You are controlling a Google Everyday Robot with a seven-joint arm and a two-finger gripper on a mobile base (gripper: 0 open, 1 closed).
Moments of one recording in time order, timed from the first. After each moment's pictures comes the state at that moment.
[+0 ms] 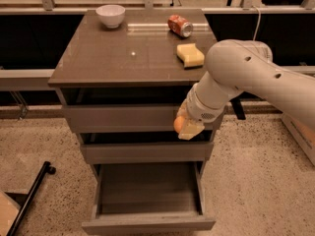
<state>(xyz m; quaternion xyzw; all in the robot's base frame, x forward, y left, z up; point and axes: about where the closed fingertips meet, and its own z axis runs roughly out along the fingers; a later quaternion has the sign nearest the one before) 0.541 -0.092 0.757 -0.70 0.69 0.04 0.18</state>
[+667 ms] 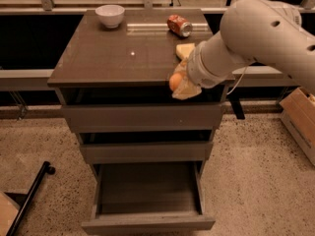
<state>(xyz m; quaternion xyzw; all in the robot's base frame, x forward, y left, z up) 0.591 -0.078 0.868 -0.66 0.68 -0.02 0.32</state>
